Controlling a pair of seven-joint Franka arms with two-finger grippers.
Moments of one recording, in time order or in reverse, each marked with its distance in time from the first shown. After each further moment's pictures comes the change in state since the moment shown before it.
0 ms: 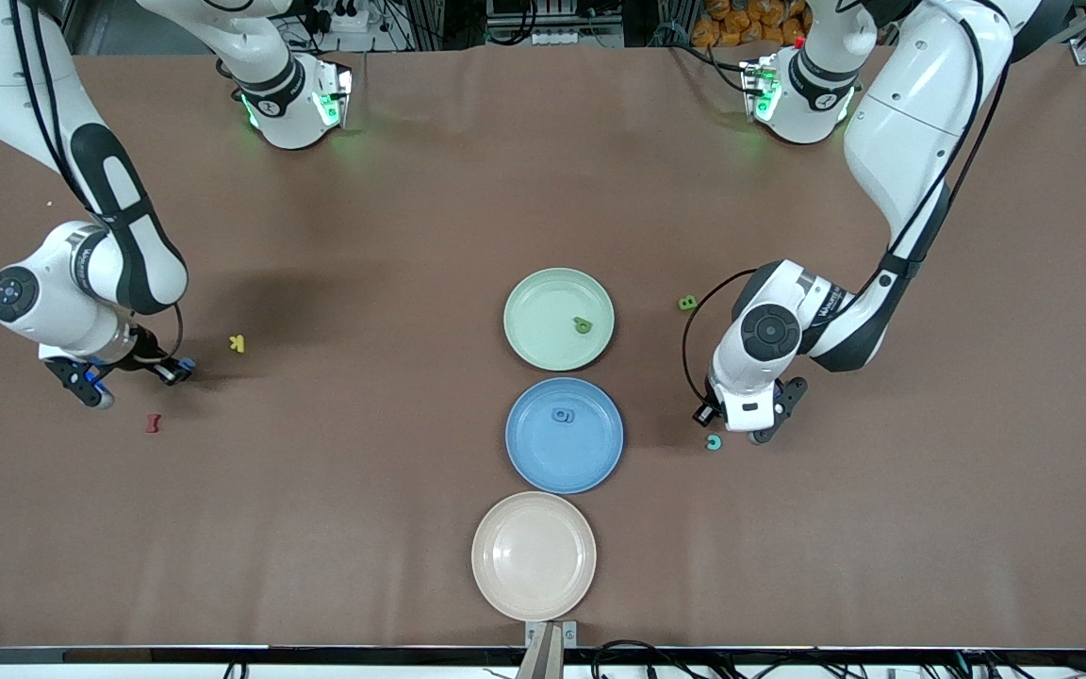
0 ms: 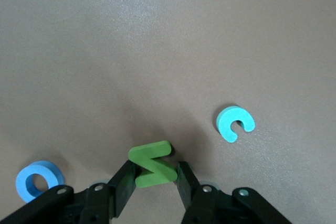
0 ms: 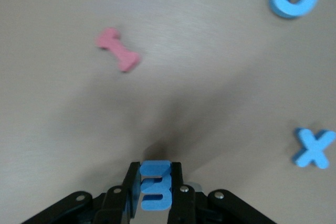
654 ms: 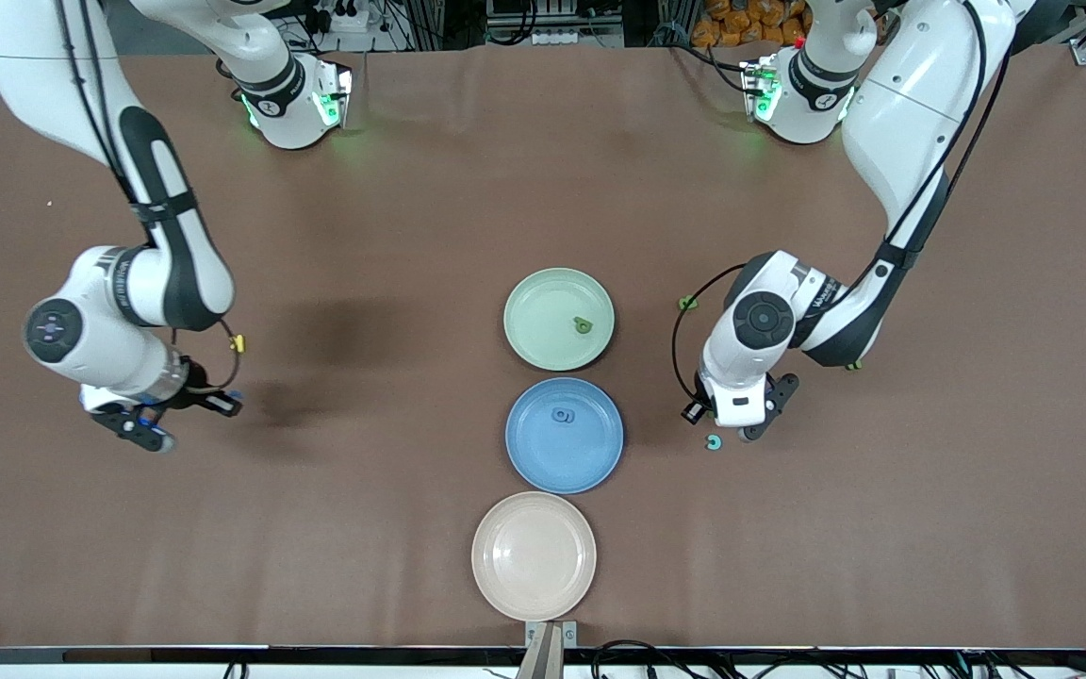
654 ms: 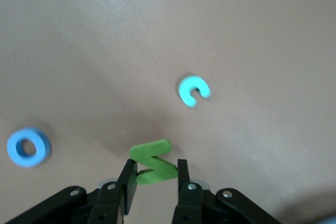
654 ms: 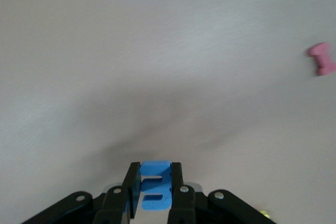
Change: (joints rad) left arm -0.001 -0.037 -0.048 0.008 0.000 -0.006 -0.022; right arm 0.207 0.005 0.035 0.226 0.004 -0.203 0.005
